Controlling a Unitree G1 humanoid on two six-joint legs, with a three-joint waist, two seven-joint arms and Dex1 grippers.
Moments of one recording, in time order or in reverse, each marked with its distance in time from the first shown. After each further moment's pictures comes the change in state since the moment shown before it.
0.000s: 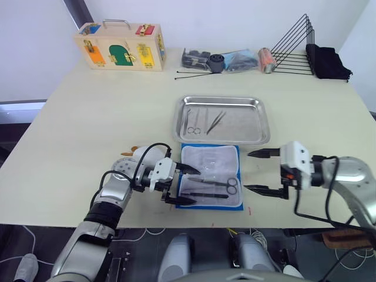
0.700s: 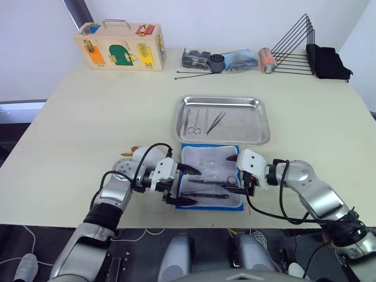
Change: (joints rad) left arm 0.021 0.002 -0.003 -0.057 0.004 0.057 0.019; right arm -0.145 0.175 0.265 0.143 -0.287 0.097 -0.128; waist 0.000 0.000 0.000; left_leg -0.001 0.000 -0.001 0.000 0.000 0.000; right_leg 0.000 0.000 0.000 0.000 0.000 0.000
